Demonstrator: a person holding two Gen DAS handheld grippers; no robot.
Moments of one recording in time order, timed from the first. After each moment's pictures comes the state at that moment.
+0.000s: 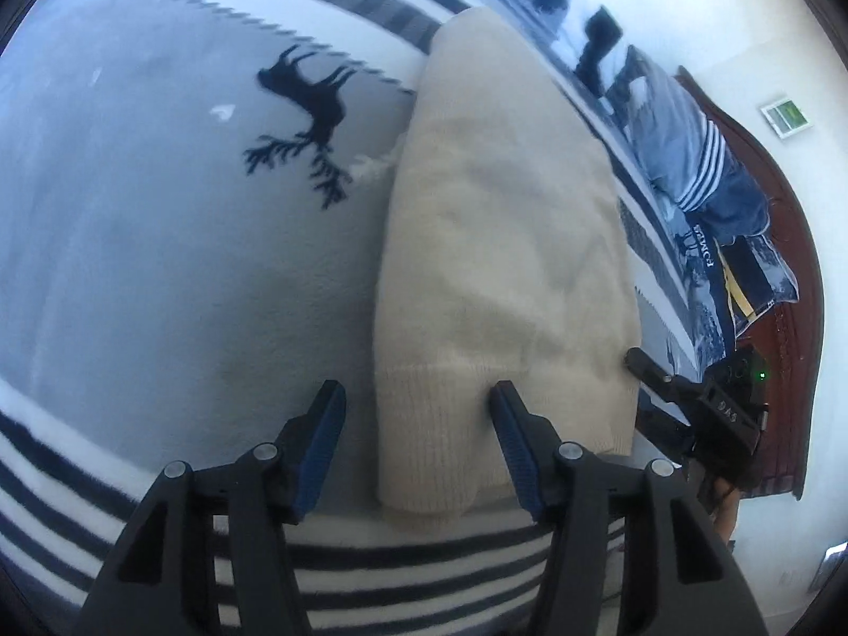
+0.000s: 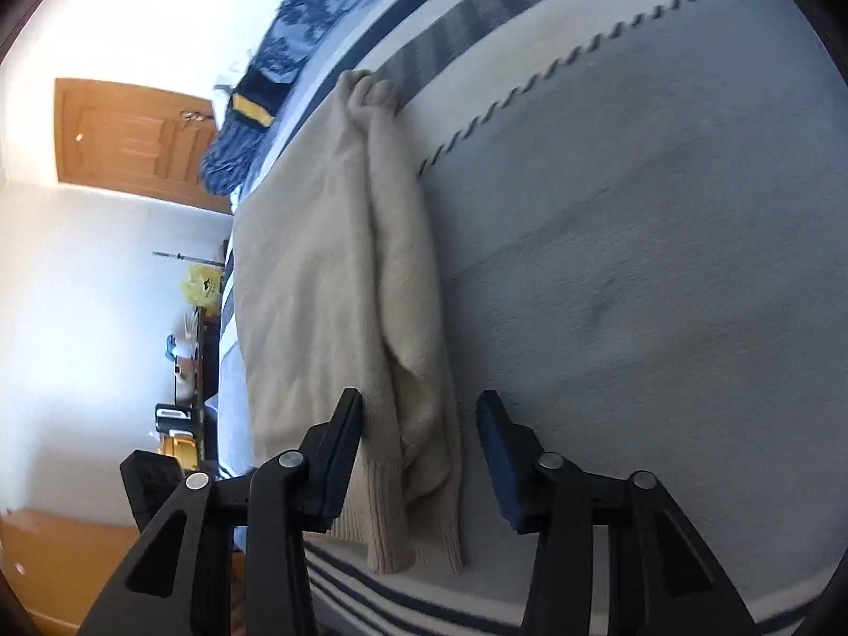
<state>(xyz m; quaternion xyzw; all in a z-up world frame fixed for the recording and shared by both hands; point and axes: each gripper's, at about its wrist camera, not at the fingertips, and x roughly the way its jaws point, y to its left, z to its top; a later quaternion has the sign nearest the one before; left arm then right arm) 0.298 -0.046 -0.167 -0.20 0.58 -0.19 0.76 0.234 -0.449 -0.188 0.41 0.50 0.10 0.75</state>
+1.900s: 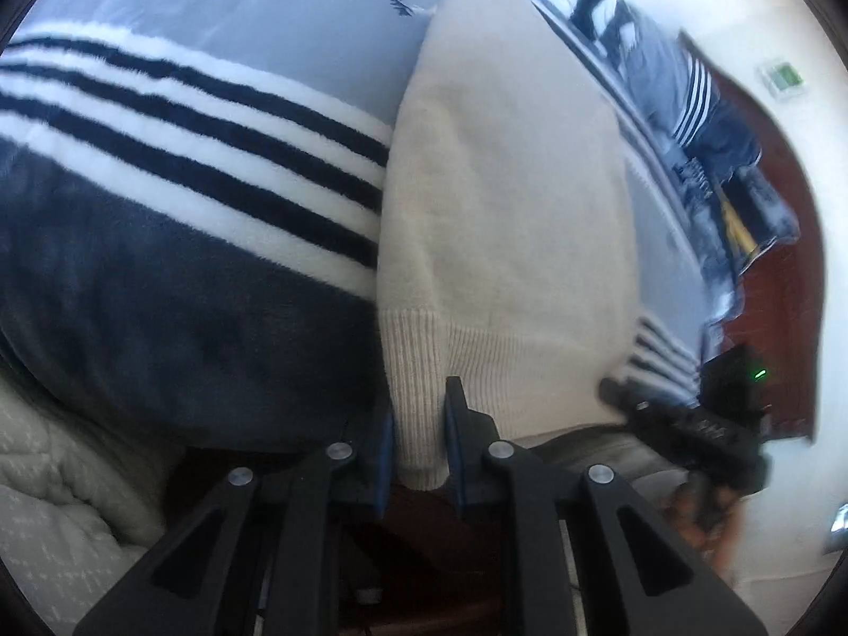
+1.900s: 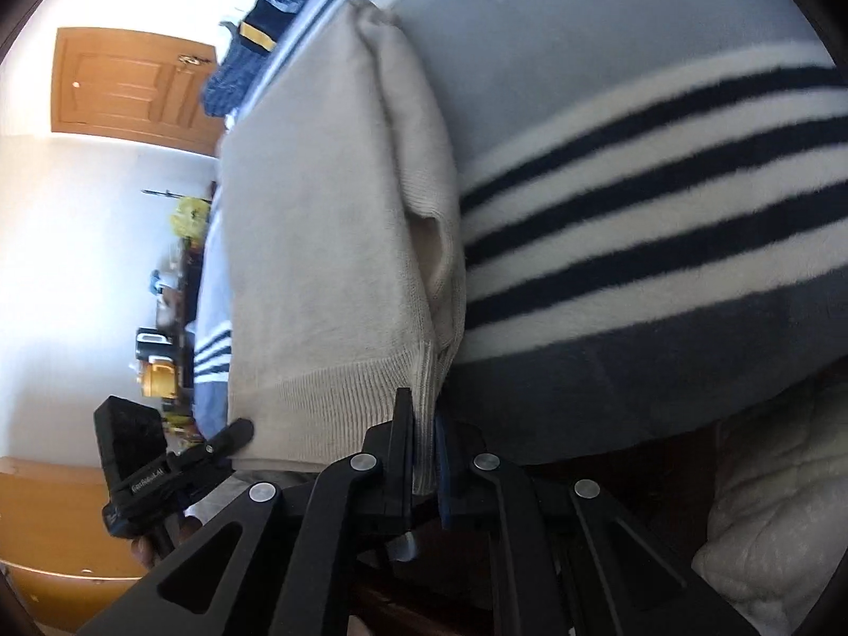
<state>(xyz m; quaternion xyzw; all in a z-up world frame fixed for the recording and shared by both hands) 0.127 -0.004 -0.163 -0.18 0.62 -0.19 0.74 0.063 -0.379 -0.191 0.39 0.56 0.11 0.72</state>
